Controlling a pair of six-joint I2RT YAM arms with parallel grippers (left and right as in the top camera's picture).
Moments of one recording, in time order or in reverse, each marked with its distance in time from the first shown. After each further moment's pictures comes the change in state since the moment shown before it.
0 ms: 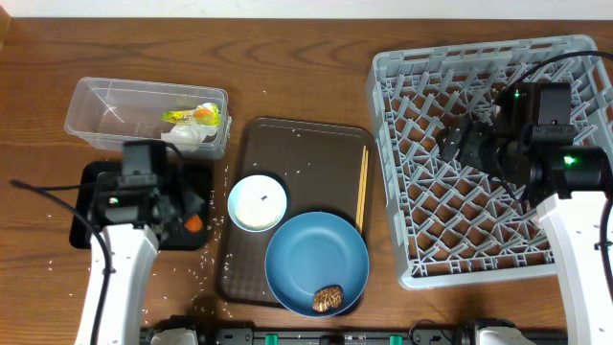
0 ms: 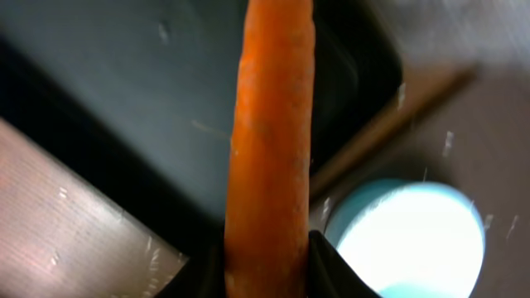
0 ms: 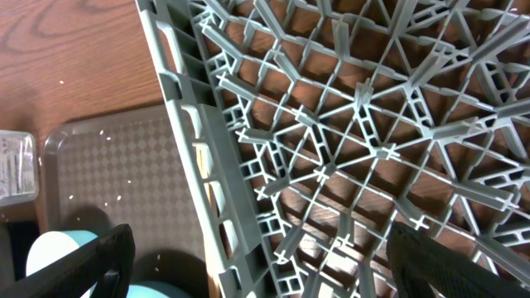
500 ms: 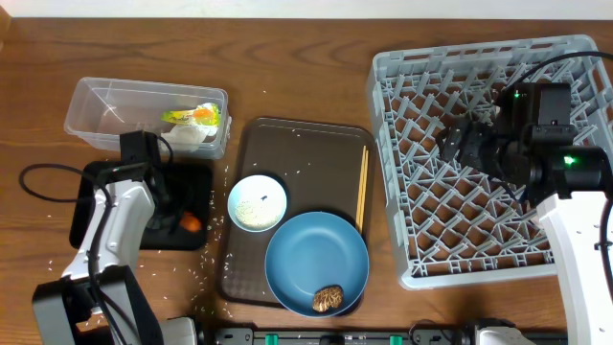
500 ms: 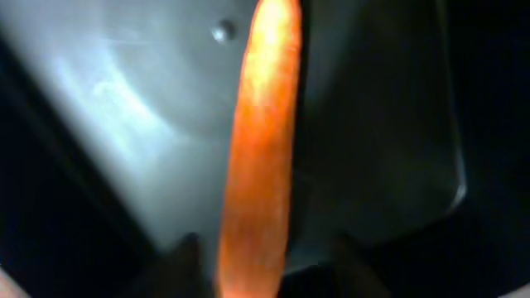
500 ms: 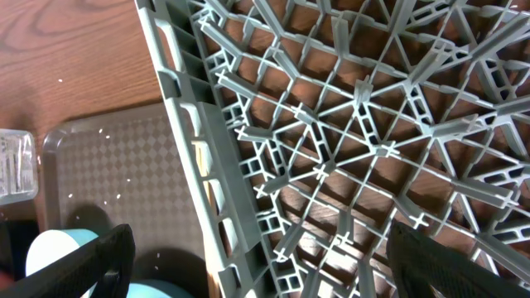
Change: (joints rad) left arm 0.087 0.305 -0.022 0.132 0.025 -0.219; right arm 0.000 0.000 0.000 -0.006 0.000 0.000
